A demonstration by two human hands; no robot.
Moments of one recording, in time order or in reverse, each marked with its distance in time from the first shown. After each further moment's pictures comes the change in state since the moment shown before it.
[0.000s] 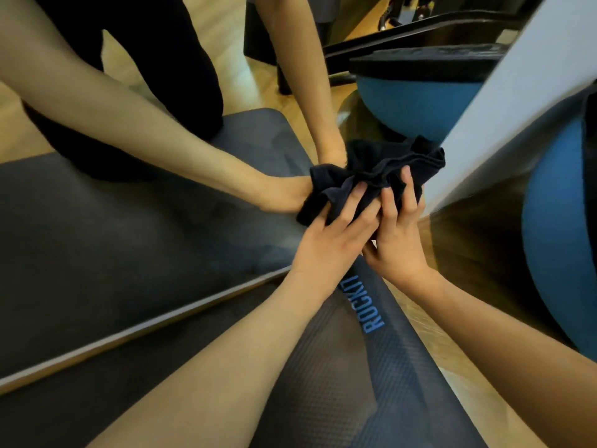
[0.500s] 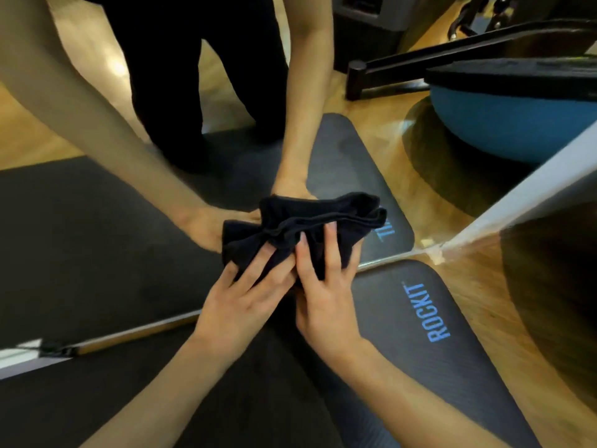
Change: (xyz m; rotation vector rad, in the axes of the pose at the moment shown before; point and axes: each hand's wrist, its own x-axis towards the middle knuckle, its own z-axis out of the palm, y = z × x) left_hand -0.187 -0.155 -0.117 0.046 -0.101 -0.057; right_hand -0.009 -0.252 0.054 0.294 -0.109 0.033
